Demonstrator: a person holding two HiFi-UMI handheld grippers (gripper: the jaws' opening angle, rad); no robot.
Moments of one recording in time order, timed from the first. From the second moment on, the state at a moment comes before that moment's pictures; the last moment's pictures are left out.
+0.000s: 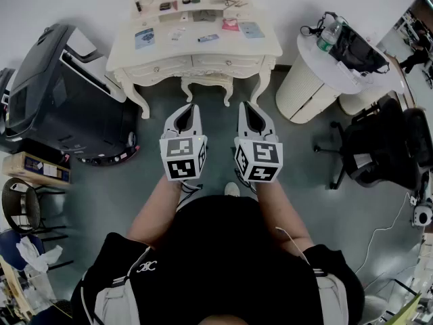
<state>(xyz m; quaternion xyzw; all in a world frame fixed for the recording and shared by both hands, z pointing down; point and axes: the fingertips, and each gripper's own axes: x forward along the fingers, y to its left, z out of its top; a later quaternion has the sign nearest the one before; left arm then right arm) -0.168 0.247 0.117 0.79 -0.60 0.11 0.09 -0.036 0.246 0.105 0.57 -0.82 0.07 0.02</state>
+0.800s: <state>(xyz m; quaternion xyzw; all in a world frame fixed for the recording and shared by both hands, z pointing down) -0.164 0.233 0.145 0.78 -0.60 0.13 0.12 -0.045 0.222 0.127 0.54 -0.83 0.12 0.02</state>
